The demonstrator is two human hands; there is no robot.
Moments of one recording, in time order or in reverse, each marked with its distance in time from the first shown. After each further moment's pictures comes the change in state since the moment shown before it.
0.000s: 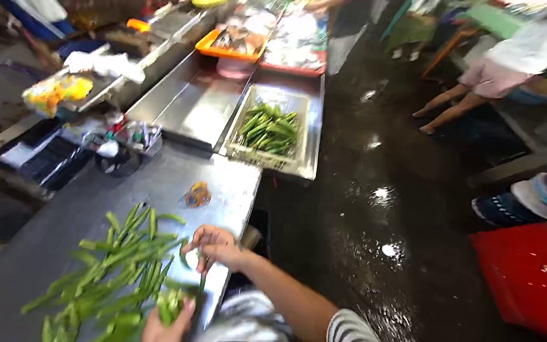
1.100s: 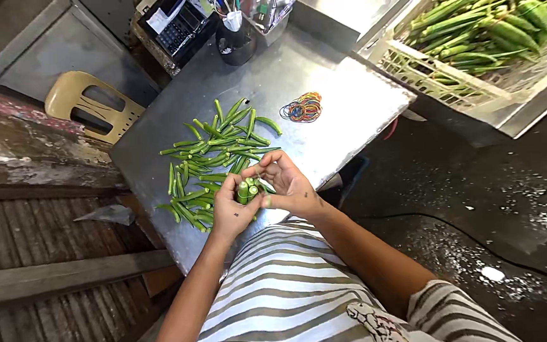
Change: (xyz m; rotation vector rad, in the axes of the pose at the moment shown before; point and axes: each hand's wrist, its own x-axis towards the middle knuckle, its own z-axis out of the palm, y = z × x) left_hand -0.006 0.011 -0.021 0.068 0.383 0.381; right_hand -0.006 0.027 0.081 -0.052 -0.290 -0.260
